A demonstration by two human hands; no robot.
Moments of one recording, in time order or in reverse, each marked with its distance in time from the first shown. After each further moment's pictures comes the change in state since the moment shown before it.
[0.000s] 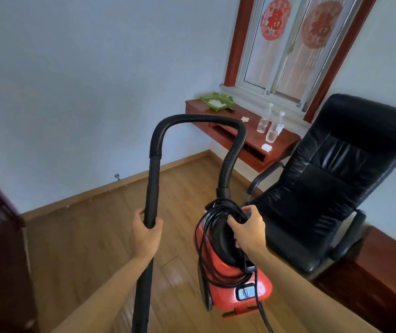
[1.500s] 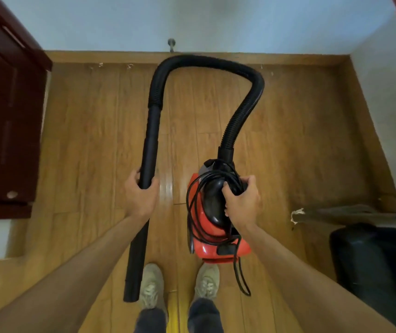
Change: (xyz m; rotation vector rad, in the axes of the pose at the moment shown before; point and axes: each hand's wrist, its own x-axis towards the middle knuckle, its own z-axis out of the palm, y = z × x) left_hand 0.295 -0.333 0.213 0.140 0.412 -0.496; right_hand 0.411 0.274 0.359 -0.091 -0.502 0.050
